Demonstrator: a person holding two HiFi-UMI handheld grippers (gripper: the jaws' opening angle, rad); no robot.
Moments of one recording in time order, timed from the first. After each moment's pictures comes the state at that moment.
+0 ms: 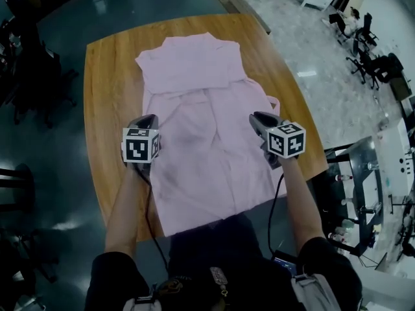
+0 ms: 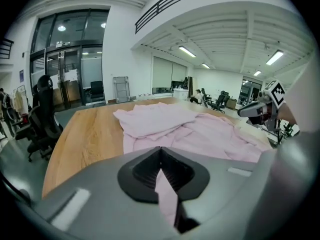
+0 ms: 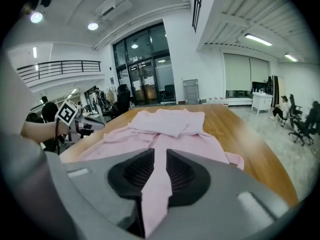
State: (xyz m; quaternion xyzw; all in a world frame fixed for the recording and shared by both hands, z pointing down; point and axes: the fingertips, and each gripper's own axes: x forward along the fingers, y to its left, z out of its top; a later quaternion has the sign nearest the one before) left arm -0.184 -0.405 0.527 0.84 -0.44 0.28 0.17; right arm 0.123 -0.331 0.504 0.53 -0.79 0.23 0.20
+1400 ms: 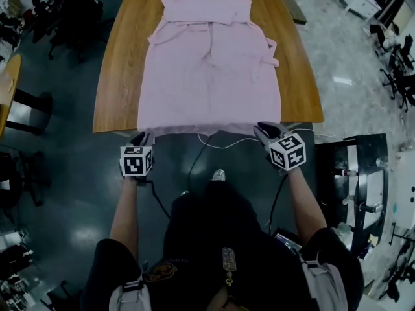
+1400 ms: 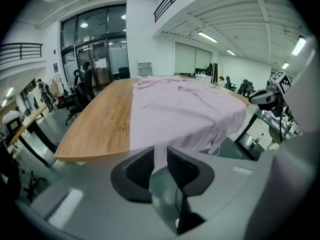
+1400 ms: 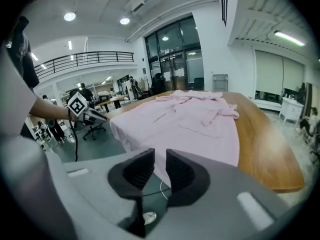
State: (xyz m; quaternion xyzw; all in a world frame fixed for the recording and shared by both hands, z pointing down) left arm -0.221 0.015 0.599 0.73 -0.55 0.34 0.23; right arm 0.163 0.000 0.568 0.38 -0.86 0.20 0.26
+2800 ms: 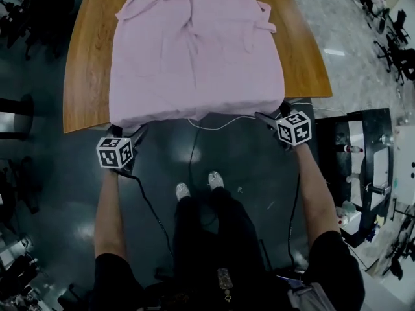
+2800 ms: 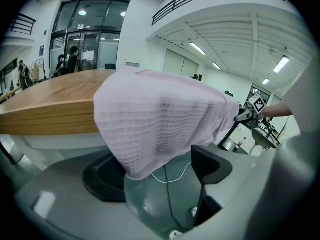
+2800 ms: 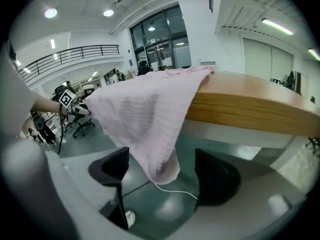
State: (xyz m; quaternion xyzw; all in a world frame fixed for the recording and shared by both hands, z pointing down) left arm -0.207 -0.017 0.703 0.80 -0.47 0.27 0.25; right arm 0.247 -0.021 0.716 0.42 -0.82 0.25 0.29
